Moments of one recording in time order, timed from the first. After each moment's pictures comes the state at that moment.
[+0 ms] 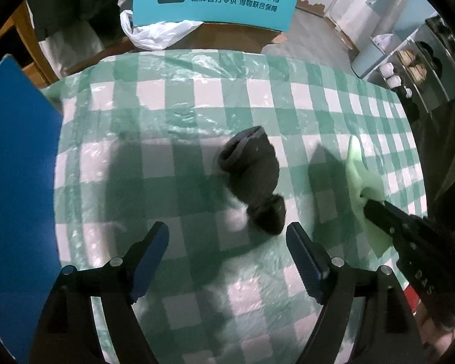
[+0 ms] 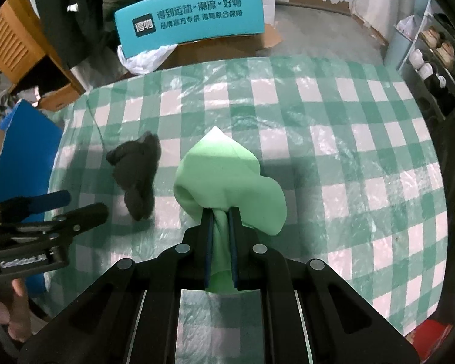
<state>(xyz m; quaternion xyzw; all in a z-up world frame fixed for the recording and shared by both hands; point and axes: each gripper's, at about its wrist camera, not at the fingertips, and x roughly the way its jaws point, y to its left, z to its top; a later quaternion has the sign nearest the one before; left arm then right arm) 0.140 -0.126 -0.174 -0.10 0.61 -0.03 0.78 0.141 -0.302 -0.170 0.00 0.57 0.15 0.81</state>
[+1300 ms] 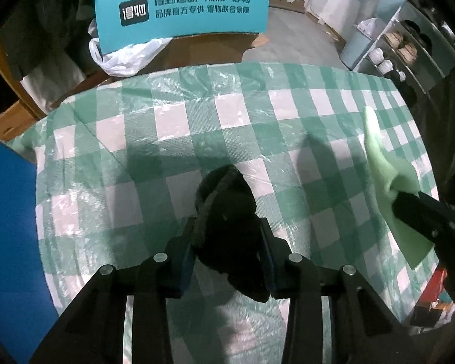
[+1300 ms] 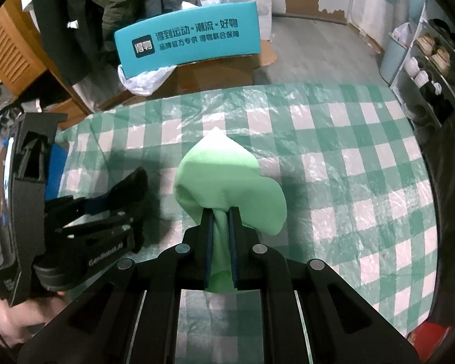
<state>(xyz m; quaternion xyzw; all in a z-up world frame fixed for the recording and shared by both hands) 0.164 -0.154 -0.180 -0.04 0.59 -0.05 0.81 0.154 -0.302 -0.145 0.01 0.54 0.15 0.83</state>
